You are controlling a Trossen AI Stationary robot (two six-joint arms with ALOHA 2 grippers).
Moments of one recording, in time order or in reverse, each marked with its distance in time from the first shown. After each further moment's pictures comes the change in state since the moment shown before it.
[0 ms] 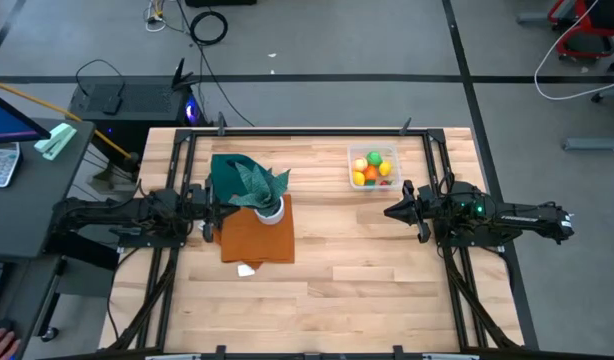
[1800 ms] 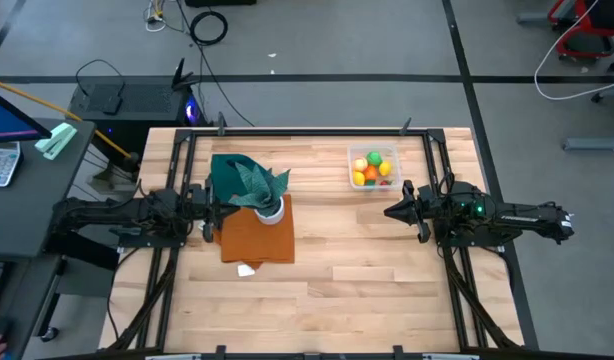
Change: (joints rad) left arm 0.000 0.000 0.000 0.000 0.000 0.000; right arm 0.000 0.000 0.000 0.000 0.000 0.000
